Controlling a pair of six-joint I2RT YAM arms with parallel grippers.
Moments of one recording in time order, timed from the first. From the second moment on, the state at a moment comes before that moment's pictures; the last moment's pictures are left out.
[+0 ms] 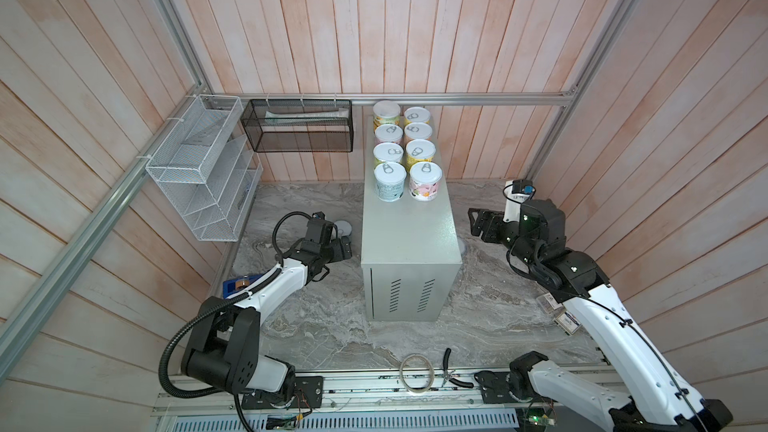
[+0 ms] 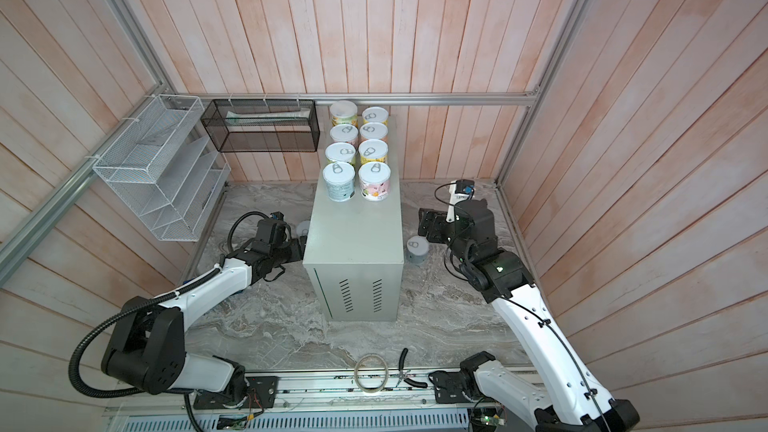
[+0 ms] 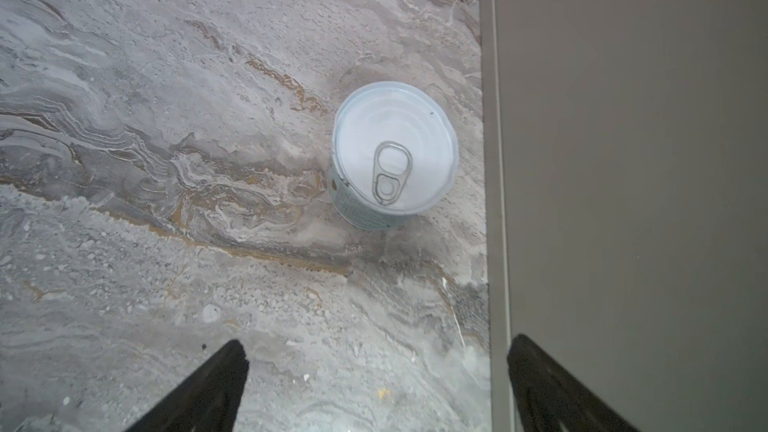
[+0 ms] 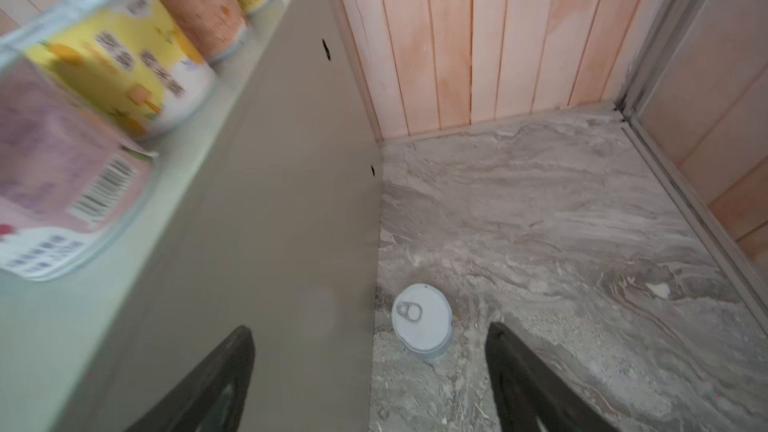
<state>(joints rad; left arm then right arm) -0.31 1.48 0.87 -0.21 -0.09 -0.40 0.40 1.00 1.13 -0.57 0.13 0.41</state>
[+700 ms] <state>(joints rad) -0.29 1.91 1.15 -0.04 -0.11 -0.37 0.36 0.99 1.09 -0.51 0.03 0.42</state>
